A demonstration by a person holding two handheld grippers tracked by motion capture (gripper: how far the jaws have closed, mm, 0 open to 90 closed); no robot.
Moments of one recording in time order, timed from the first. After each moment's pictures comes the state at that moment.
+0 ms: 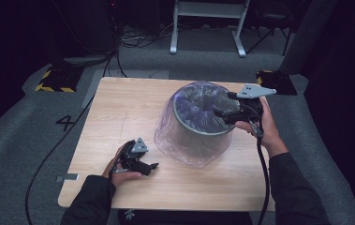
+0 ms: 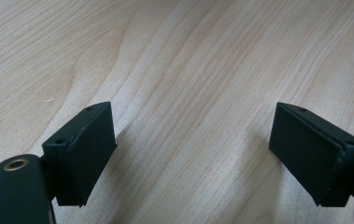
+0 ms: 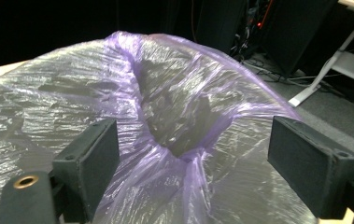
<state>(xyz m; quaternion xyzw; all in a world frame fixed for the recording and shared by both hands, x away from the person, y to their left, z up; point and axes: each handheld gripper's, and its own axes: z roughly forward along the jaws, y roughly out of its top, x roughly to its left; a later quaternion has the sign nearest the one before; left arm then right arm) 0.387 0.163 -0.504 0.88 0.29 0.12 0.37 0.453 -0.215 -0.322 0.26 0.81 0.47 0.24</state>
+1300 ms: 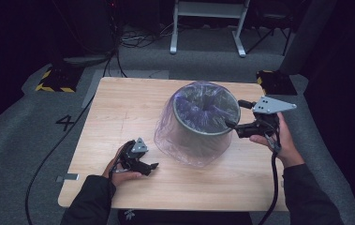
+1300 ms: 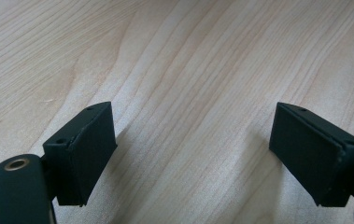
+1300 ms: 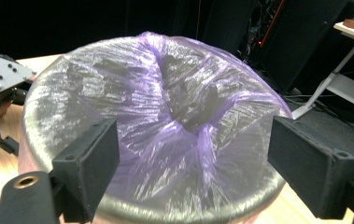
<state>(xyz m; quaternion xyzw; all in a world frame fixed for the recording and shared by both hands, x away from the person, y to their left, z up) 0.387 0.163 -0.504 0.88 0.29 0.12 0.37 0.408 -0.244 -0.318 0.22 0.81 0.48 0.26</state>
